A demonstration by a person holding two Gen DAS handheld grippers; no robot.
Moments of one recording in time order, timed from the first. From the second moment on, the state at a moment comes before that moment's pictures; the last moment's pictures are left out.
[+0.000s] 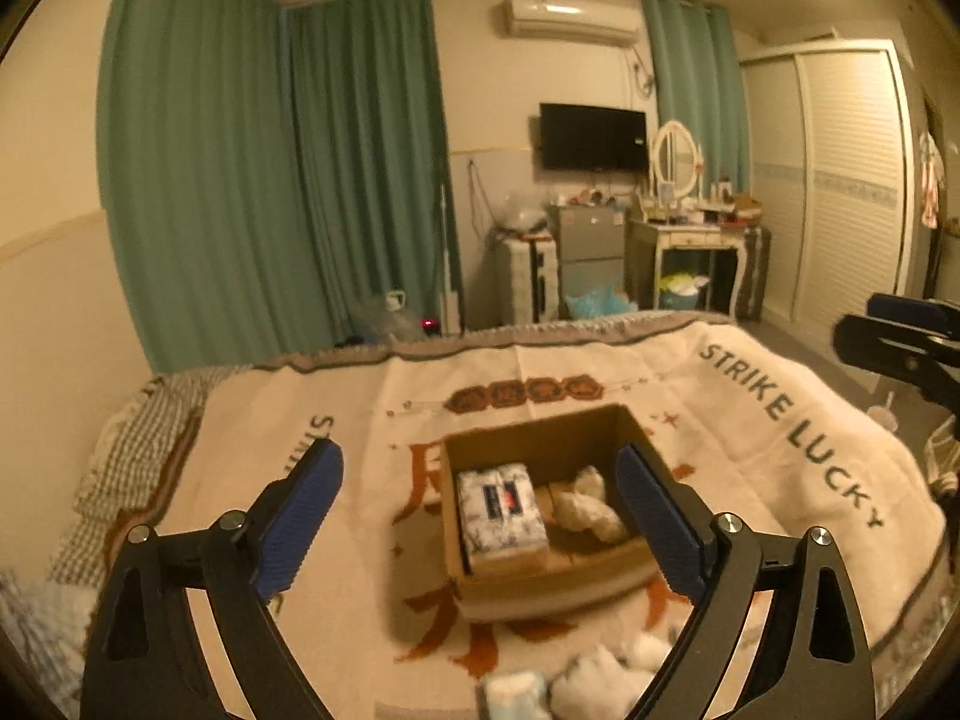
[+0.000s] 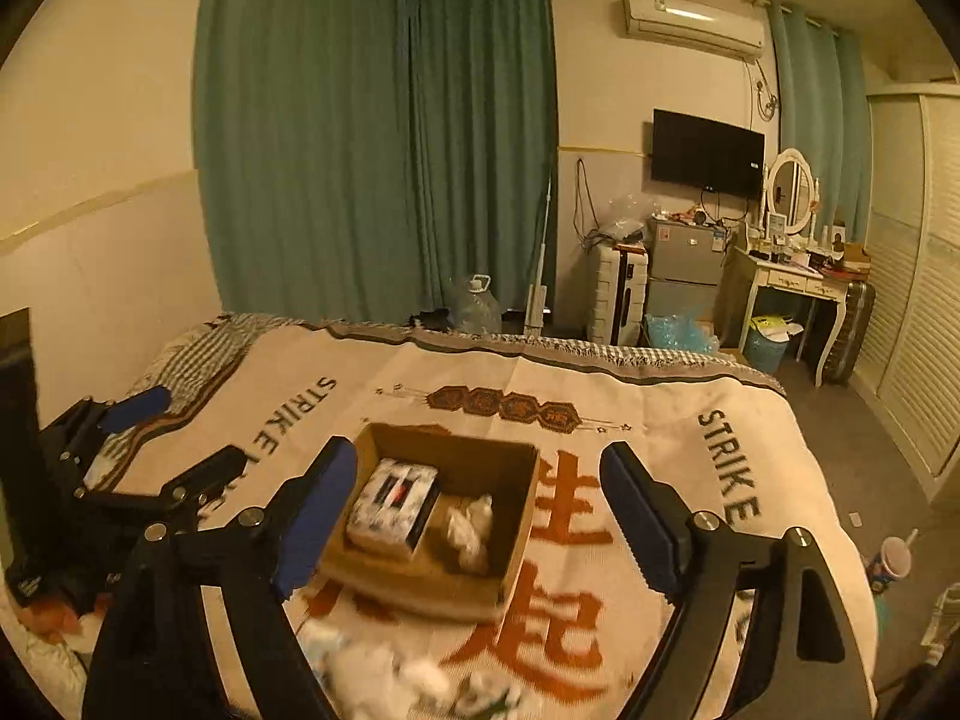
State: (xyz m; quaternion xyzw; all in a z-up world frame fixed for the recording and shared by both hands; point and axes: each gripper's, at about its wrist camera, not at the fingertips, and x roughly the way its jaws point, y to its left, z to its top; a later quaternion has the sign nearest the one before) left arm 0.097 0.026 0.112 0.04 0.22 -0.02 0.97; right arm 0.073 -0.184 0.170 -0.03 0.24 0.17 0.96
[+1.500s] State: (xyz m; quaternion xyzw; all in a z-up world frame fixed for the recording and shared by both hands) left arm 0.024 0.006 -0.090 0.04 0.39 -0.01 0.92; right arm -0.021 -0.177 -0.093 -0.06 0.42 0.21 0.88
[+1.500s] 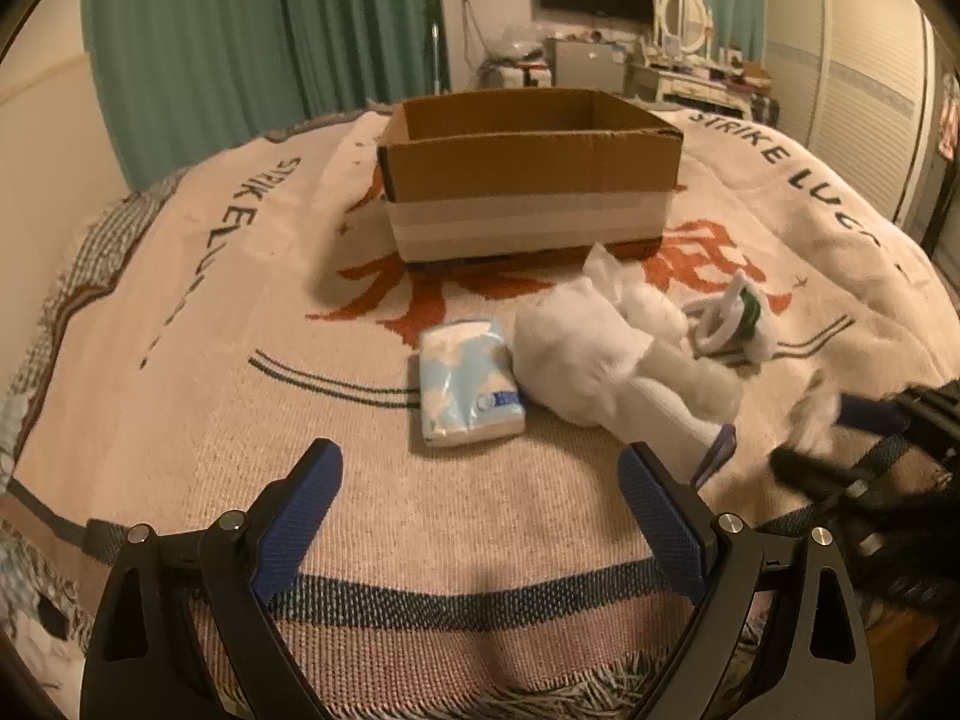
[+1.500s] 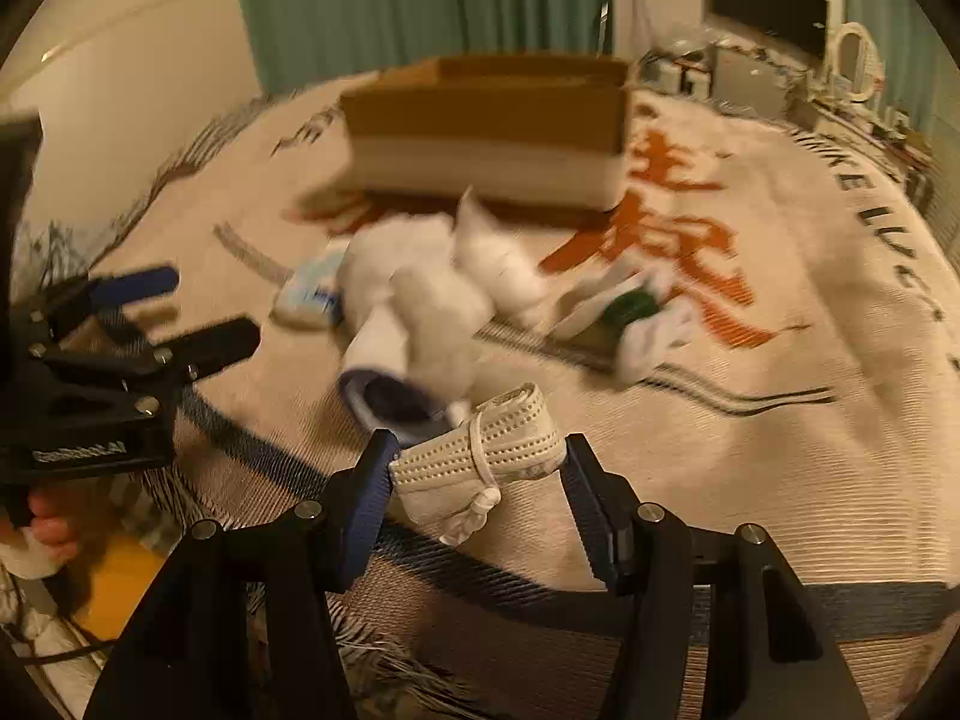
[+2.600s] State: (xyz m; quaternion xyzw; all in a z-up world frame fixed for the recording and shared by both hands) left arm 0.086 -0.044 -0.117 0.09 0.39 -0.10 0.91; right arm 0.024 -0.216 -0.083 0.01 0.42 0.18 0.89
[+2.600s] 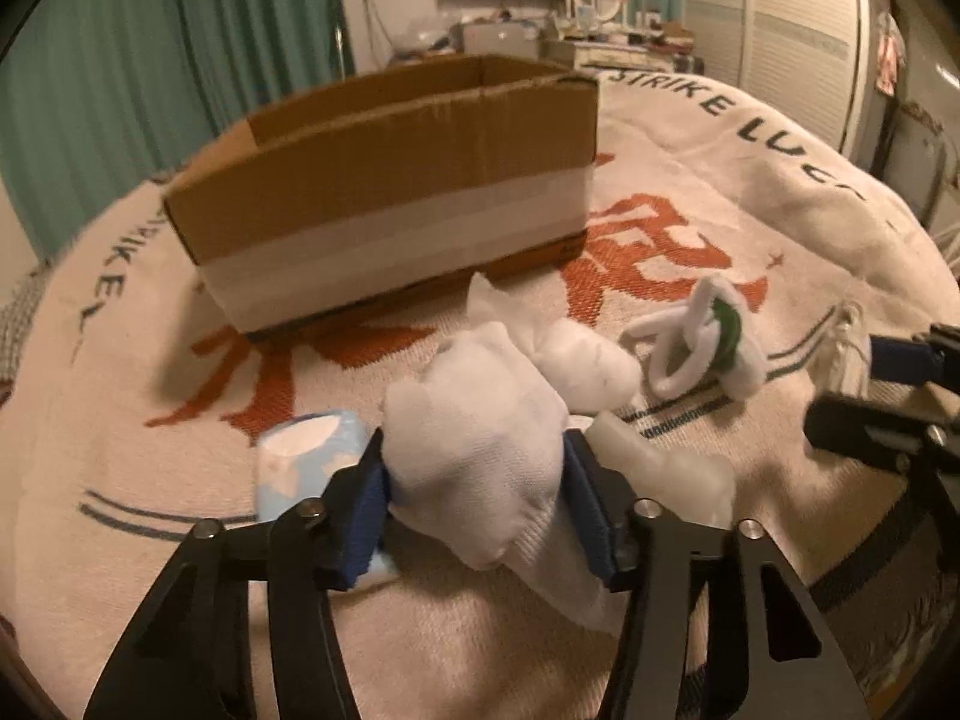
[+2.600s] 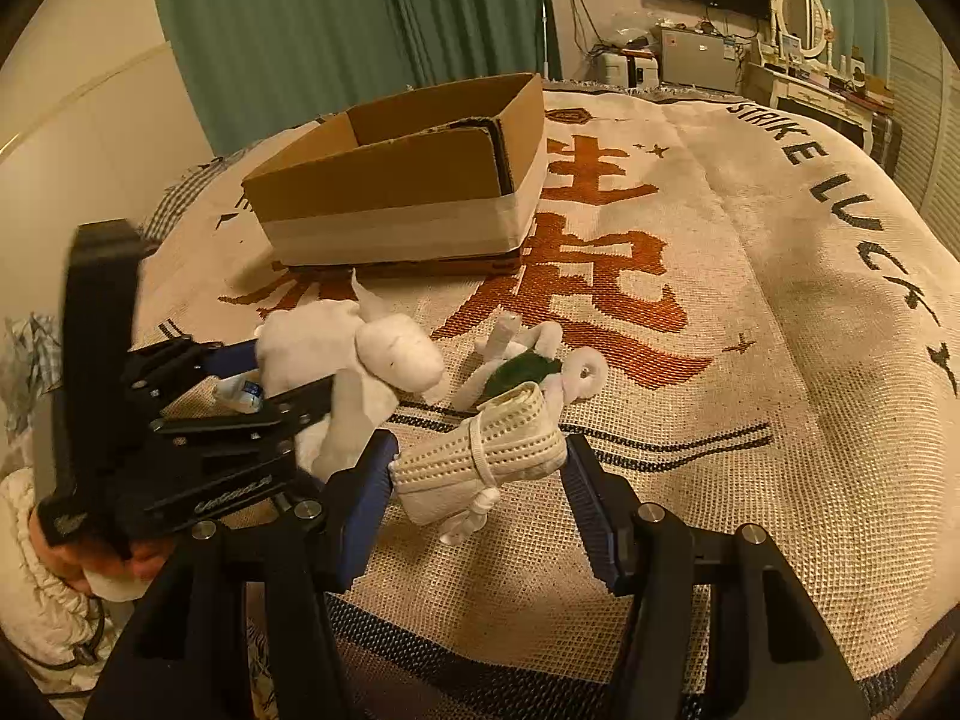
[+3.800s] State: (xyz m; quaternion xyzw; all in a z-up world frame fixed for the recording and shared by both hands) left arm 0.186 0.007 0.045 0.03 0.27 -0.05 0.96; right arm 0.139 -0.144 0.087 -0.02 0.27 0.24 0.93
